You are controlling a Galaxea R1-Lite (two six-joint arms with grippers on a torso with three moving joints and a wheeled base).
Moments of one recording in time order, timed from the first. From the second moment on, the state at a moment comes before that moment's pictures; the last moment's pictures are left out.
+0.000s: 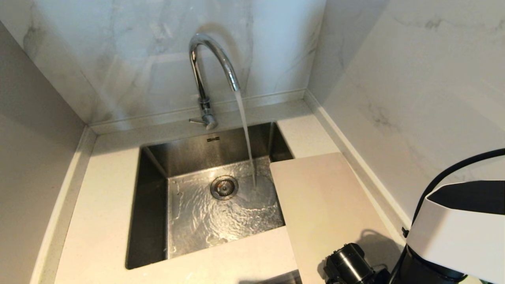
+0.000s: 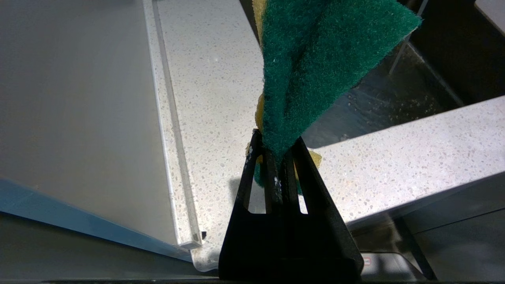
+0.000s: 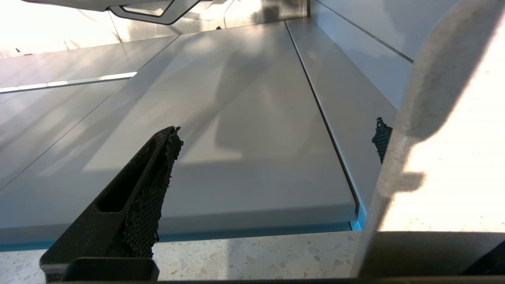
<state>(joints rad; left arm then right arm) 0.00 0.00 0.00 0.00 0.00 -0.01 0.50 2.04 -0.38 -0.40 -0.06 -1.23</state>
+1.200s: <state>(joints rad) 0.00 0.00 0.00 0.00 0.00 -0.01 0.49 2.04 -0.38 -0.39 -0.03 -1.23</state>
